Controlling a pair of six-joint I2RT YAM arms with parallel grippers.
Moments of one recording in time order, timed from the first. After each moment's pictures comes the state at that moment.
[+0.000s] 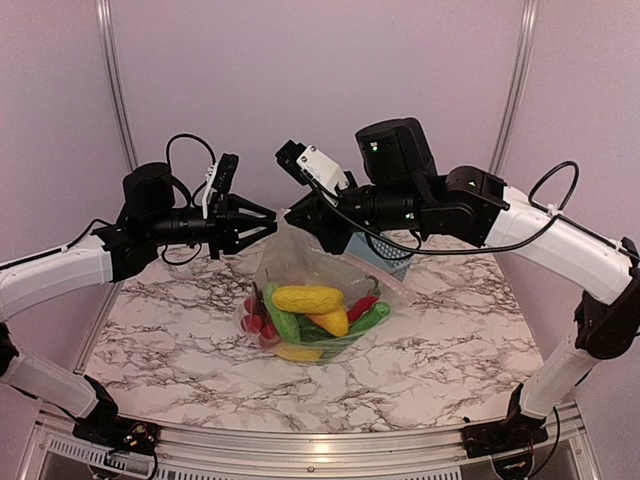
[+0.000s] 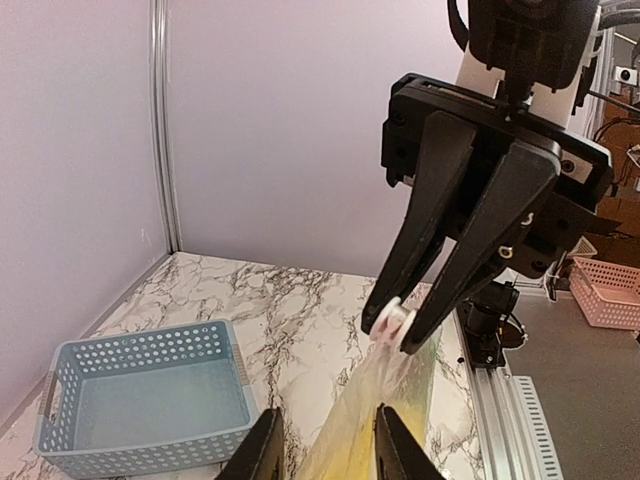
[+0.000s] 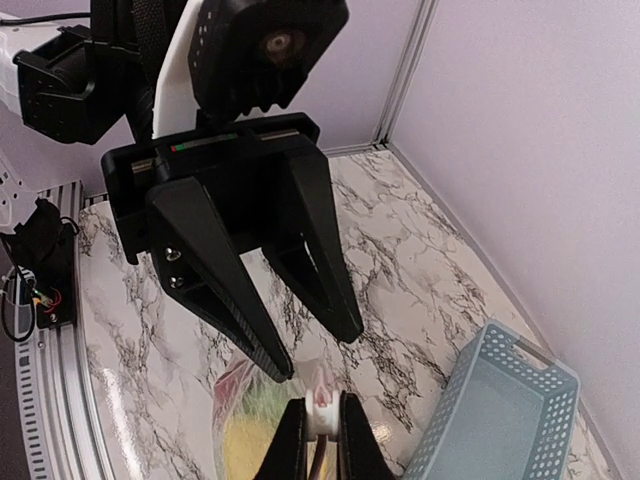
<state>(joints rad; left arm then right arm) -0.62 1.32 1.00 0.28 0.81 -0.03 1.08 1.59 1.72 -0.54 0.01 -0.18</state>
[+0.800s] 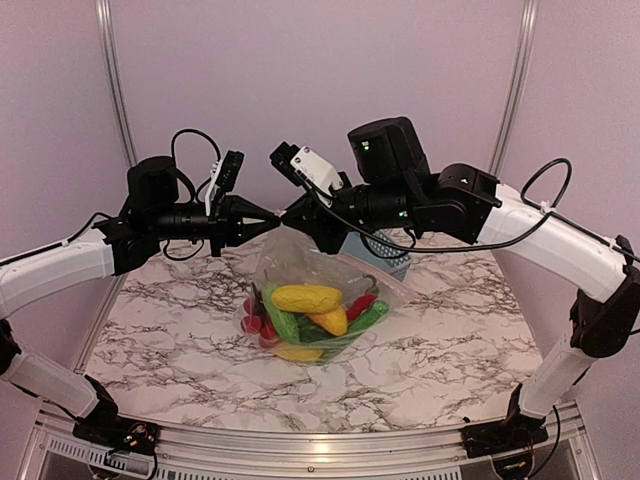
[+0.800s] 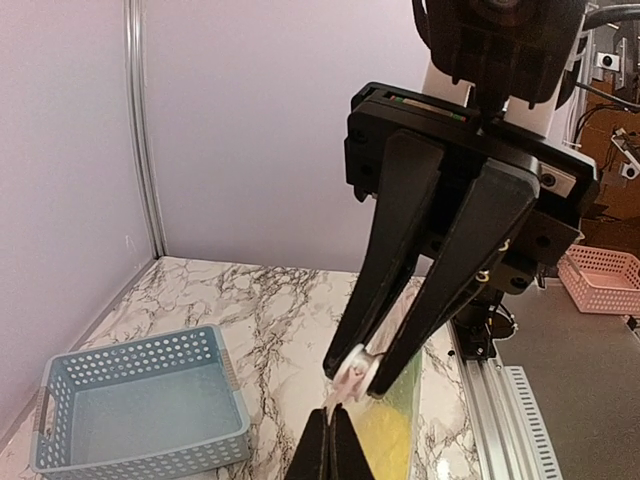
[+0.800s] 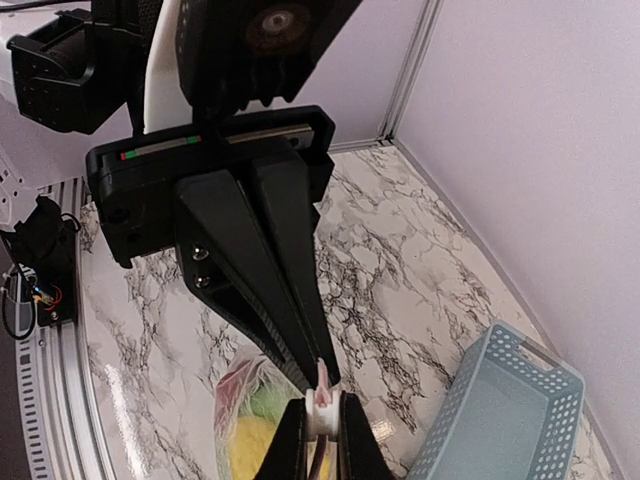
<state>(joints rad) -0.62 1.34 1.07 0.21 0.85 0.04 1.08 1.63 1.76 -0.56 -0.01 -0.18</state>
